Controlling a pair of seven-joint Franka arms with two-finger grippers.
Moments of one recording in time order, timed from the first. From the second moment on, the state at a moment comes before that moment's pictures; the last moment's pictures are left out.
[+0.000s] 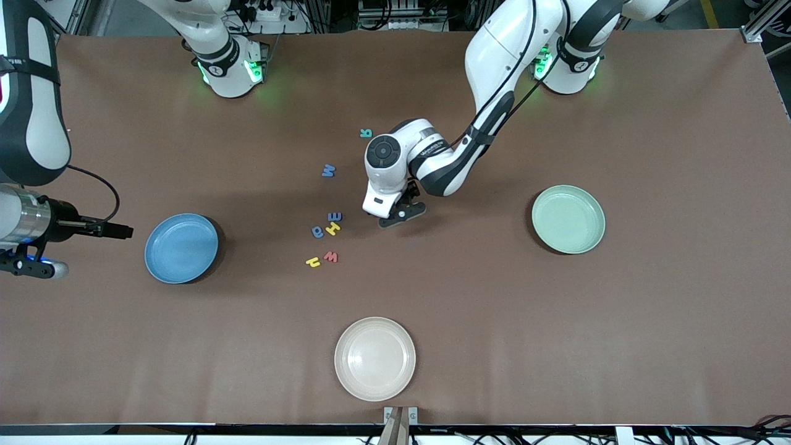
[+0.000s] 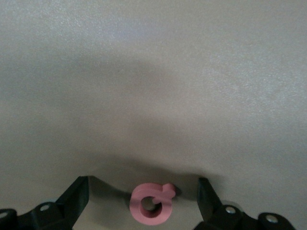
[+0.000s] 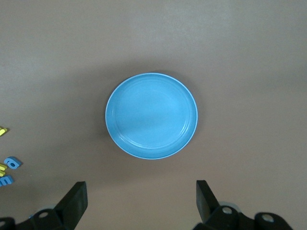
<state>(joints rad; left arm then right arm) -0.74 0.86 -0.20 -1.49 0.15 2.28 -1.35 -0.23 0.35 0.13 -1.53 -0.03 1.66 0.12</state>
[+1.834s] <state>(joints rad) -0.74 0.80 -0.20 -1.62 0.15 2.46 -1.39 -0.22 0.35 0.14 -1.53 -0.03 1.66 0.13</state>
